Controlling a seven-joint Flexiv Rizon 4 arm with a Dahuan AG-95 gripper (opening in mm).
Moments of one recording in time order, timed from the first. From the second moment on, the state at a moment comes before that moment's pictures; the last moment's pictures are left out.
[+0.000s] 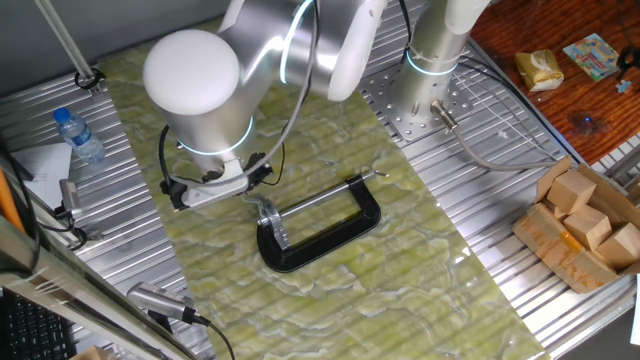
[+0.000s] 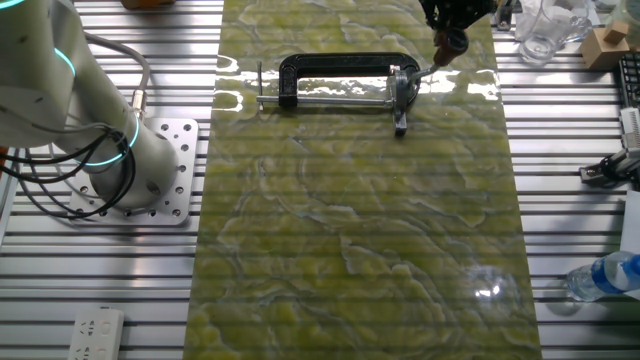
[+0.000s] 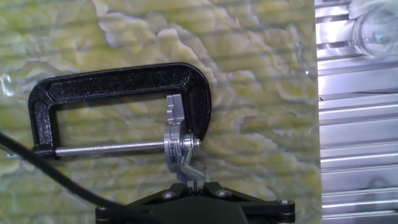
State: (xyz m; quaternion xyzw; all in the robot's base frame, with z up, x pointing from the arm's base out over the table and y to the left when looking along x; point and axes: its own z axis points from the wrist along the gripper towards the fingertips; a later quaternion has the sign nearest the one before) arm 0.557 0.143 0.201 0.68 -0.73 0.03 0.08
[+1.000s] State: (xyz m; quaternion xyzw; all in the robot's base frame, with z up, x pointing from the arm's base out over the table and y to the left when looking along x) arm 0.560 0.142 0.202 0.68 -0.72 0.04 0.10
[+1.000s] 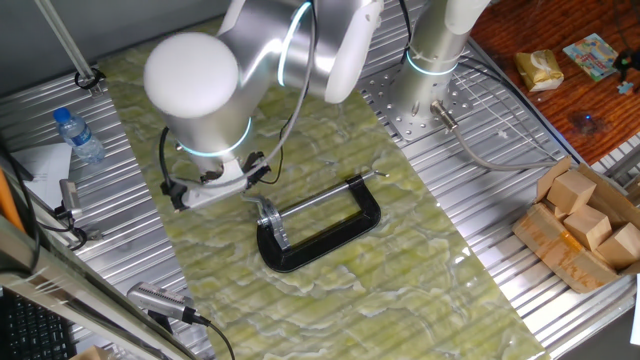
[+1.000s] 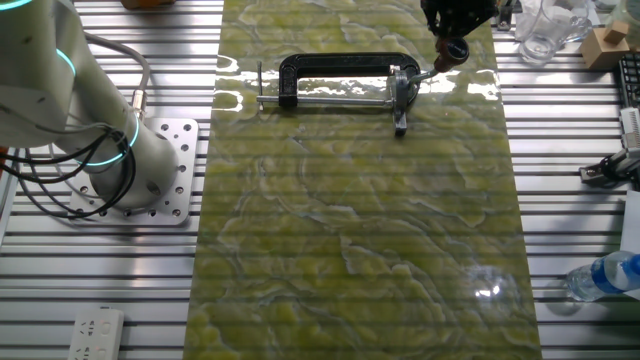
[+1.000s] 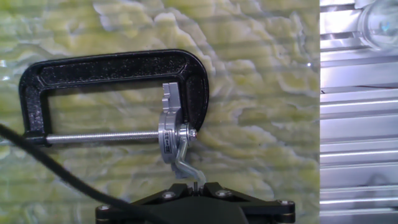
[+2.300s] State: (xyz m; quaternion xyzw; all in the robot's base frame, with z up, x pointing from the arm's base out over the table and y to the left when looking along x) arm 0.563 0.135 0.210 0.69 -0.70 0.10 0.15
